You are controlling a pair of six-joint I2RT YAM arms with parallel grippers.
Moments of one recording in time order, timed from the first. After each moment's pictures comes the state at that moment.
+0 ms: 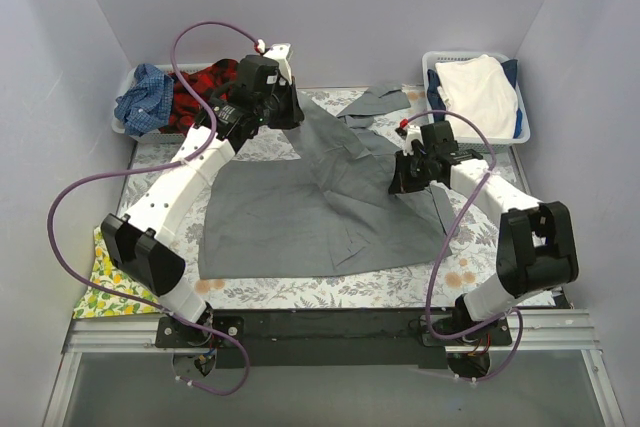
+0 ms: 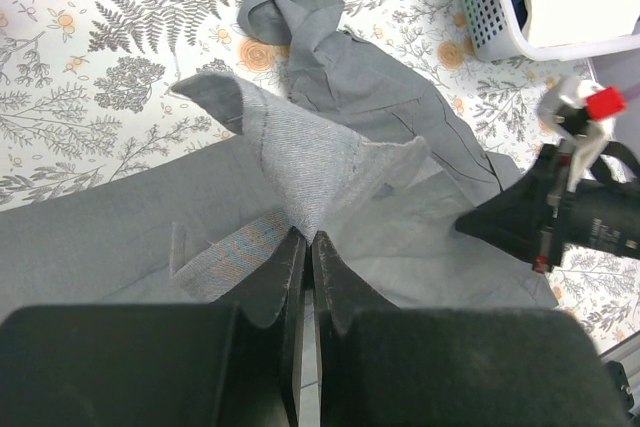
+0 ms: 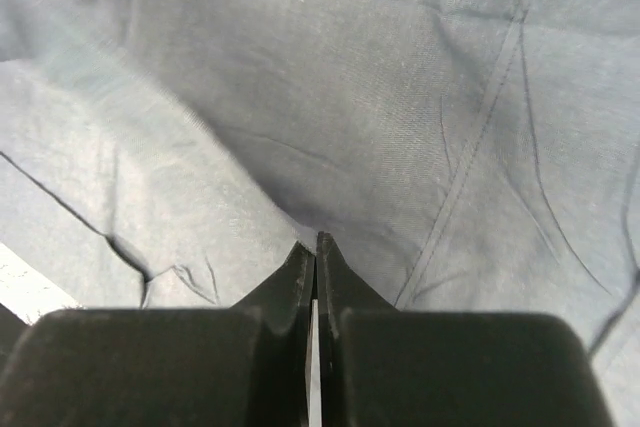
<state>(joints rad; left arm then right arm) -0.53 1.61 1.75 -0.67 0.01 -0.36 0.27 1.56 1.03 -0.45 -0.40 0.07</state>
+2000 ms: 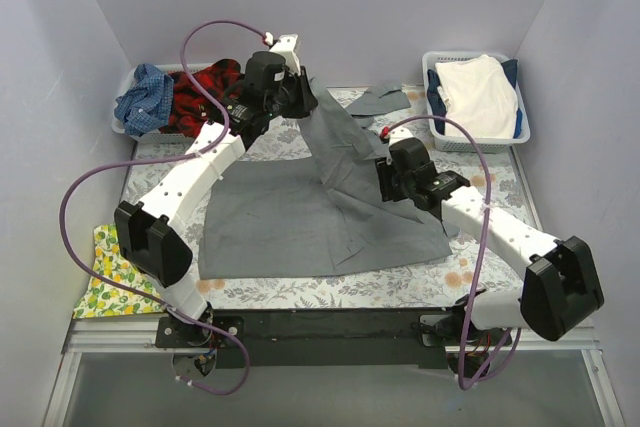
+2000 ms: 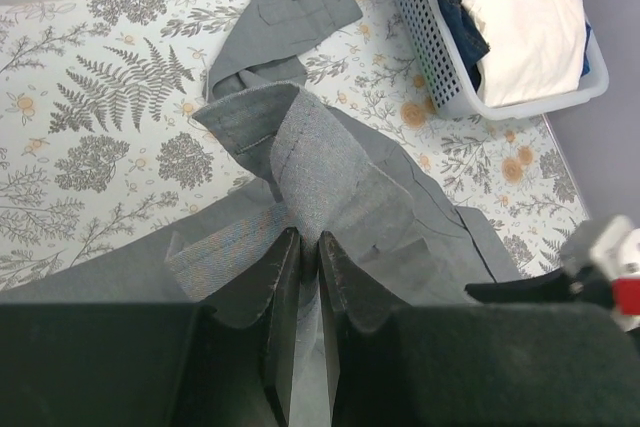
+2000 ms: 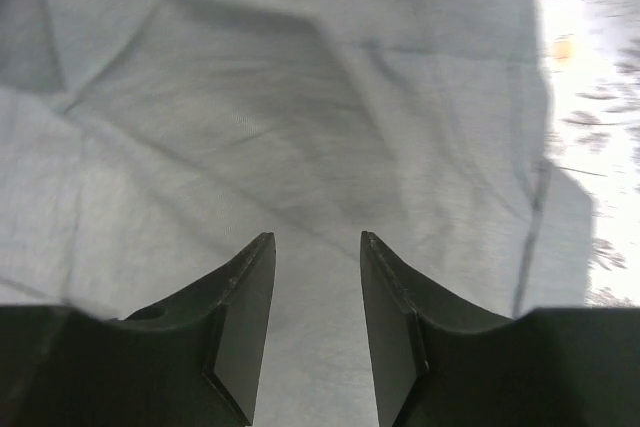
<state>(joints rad) -0.53 1.68 1.72 -0.45 0.03 -0.38 0.57 1.30 0.94 -0.40 0.20 0.19</state>
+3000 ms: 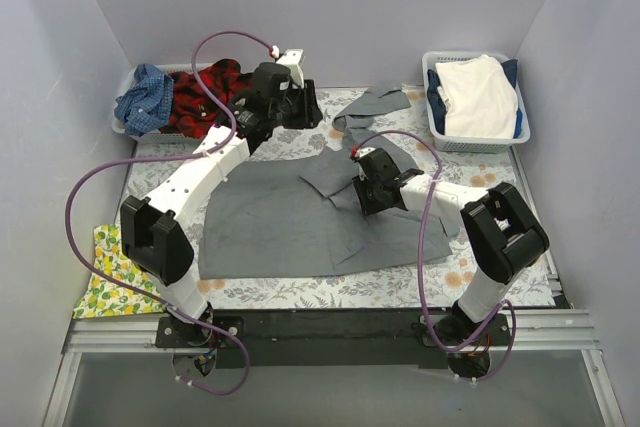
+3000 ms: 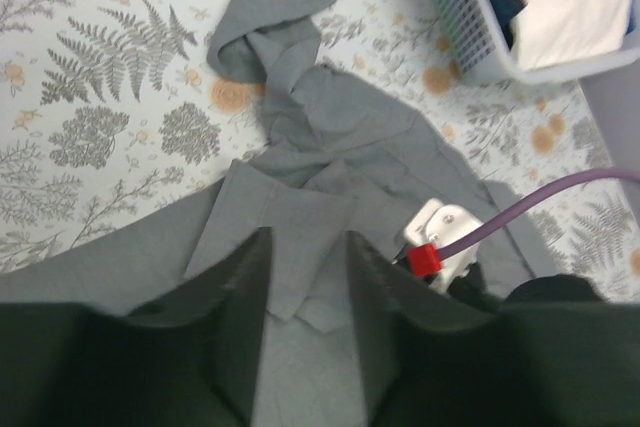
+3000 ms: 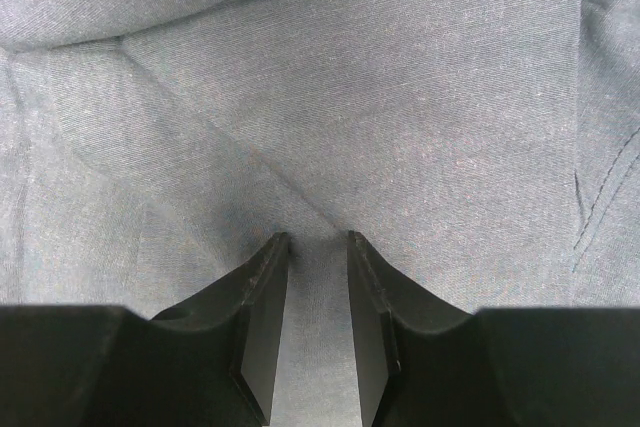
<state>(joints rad) -0.53 1.70 1.67 -0.43 0.05 -0.35 0.63 1.70 0.98 -0.29 0.07 0.18</state>
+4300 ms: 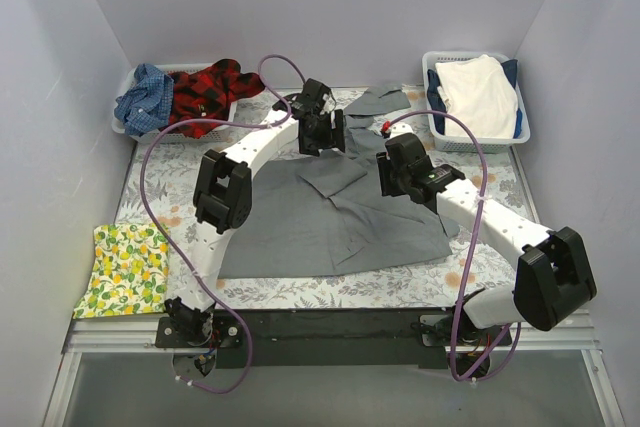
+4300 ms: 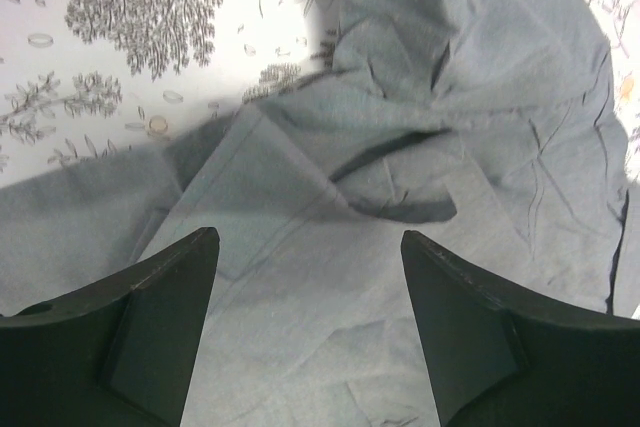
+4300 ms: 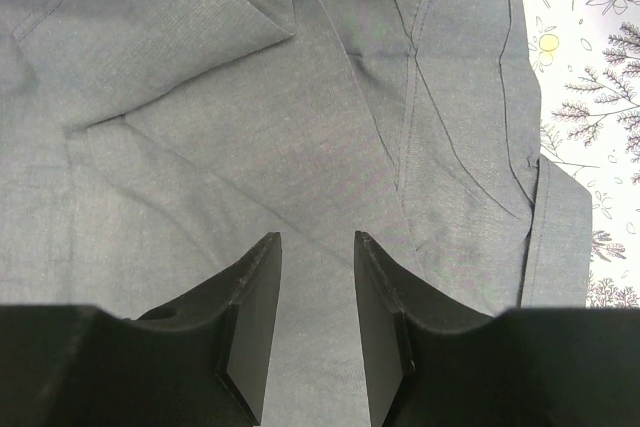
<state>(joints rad) -0.53 2.29 2.06 -0.74 0.11 -0.54 0.58 1.38 0.99 -0.41 0.23 0.24</state>
